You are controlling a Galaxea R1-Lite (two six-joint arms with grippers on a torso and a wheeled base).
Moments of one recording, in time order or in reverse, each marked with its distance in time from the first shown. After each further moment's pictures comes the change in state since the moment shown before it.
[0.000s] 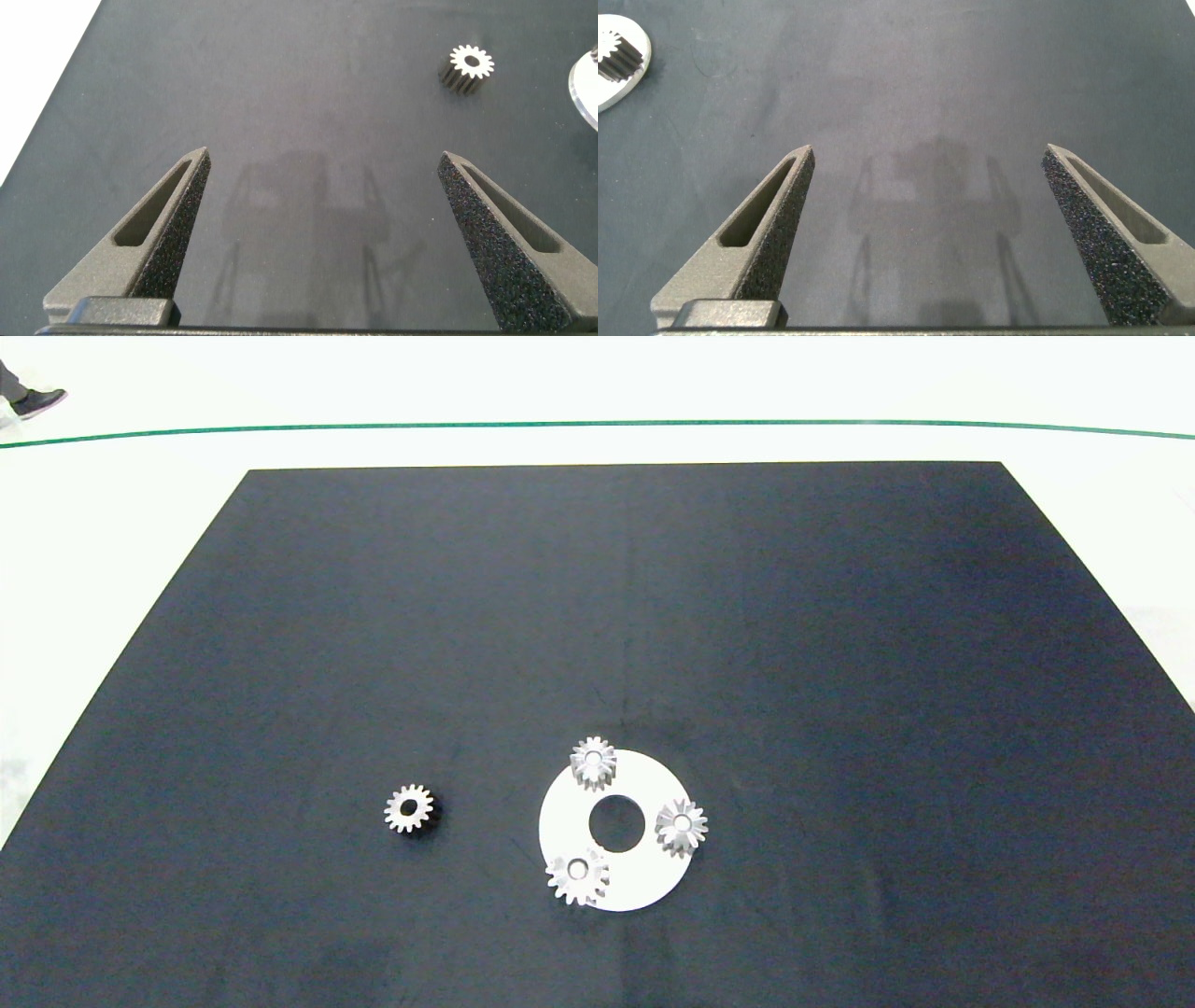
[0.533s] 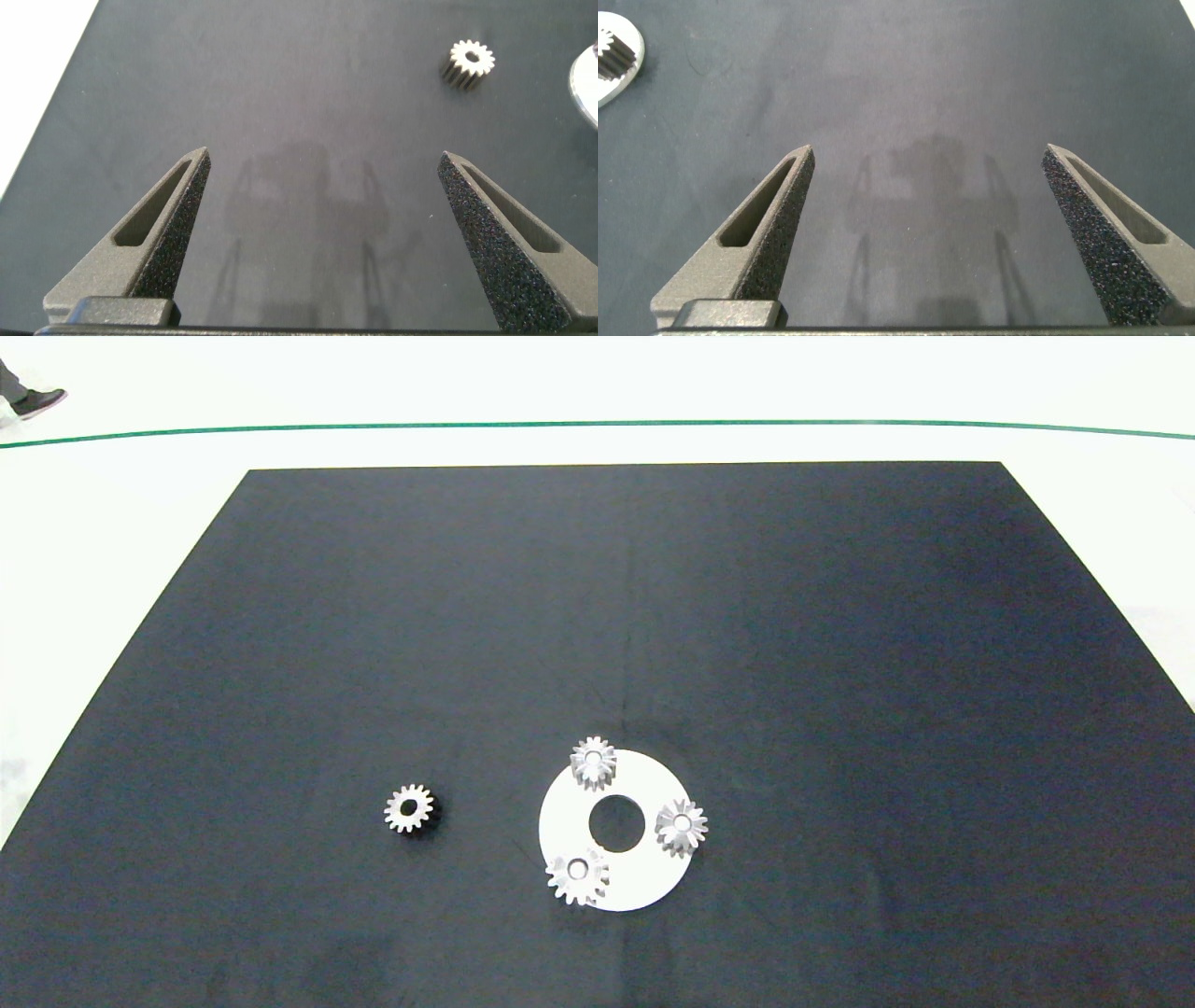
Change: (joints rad) left arm -0.002 0.042 -0.069 0.057 0.001 0.003; right arm -0.002 0.022 -0.022 0.010 -0.010 -0.005
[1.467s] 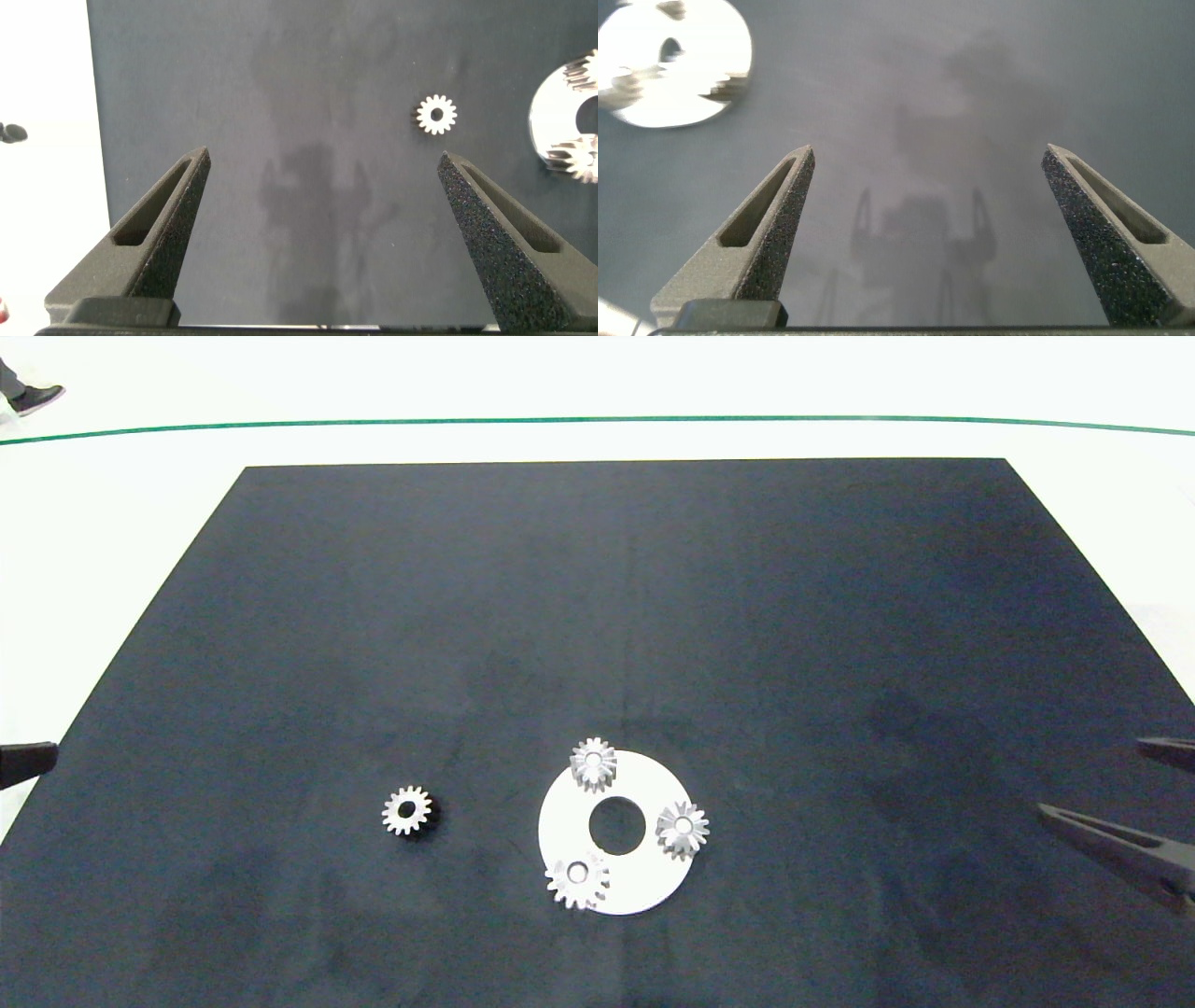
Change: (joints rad) left arm -0.055 0.927 -1.209 0.761 0.001 0.098; right arm 0.360 0.991 -0.729 0.093 0.020 -0.210
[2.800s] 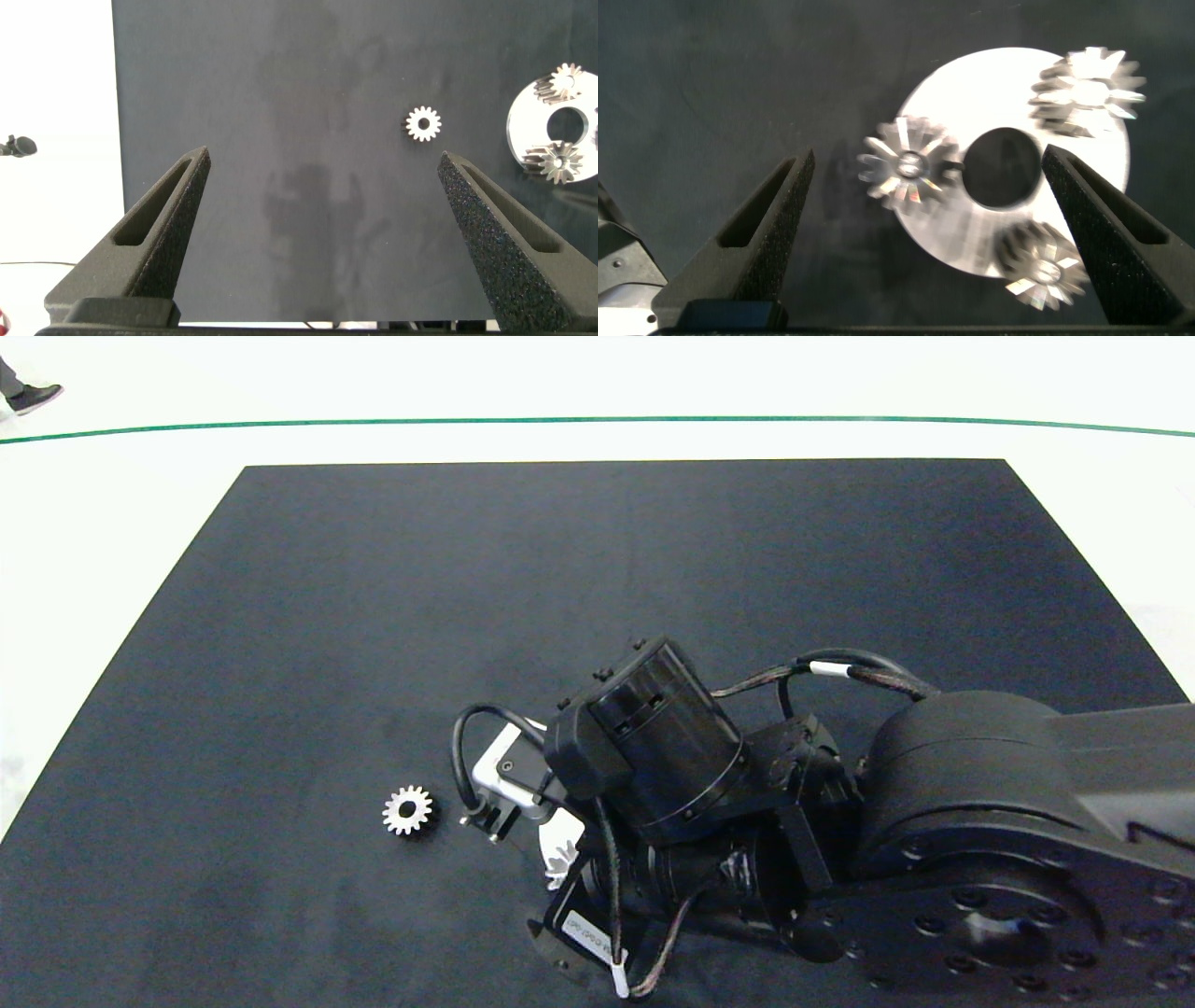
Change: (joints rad) left arm 0.000 -0.040 -0.111 0.087 0.002 0.001; right arm 0.675 0.915 -0.706 0.201 -0.251 -0.058
